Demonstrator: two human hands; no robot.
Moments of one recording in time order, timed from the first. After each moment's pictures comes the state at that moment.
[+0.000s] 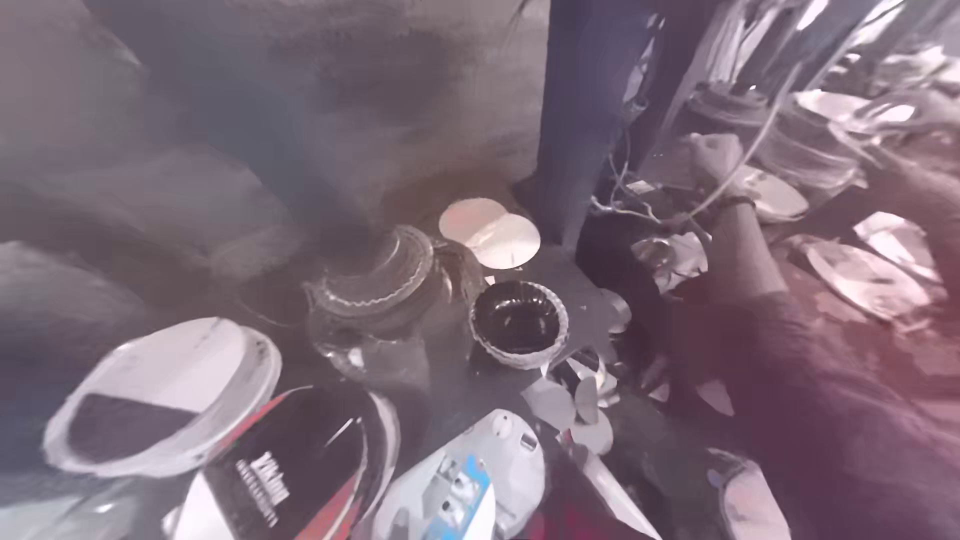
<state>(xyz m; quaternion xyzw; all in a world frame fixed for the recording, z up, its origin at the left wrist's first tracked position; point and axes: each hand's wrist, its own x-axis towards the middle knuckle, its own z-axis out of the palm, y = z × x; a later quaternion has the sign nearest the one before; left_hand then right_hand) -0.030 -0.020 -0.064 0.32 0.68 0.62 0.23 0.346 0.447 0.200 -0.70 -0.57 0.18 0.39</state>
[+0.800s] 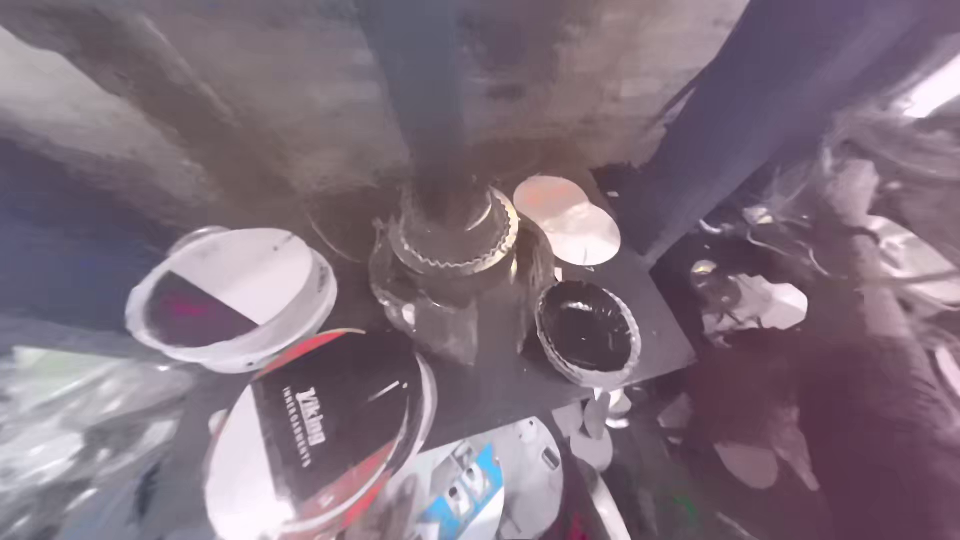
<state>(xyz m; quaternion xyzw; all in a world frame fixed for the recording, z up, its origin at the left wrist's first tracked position) -0.027 -0.022 -0.060 0.23 0.67 0.66 0.26 0.293 0.463 0.203 -0.75 -0.59 0.10 0.27</state>
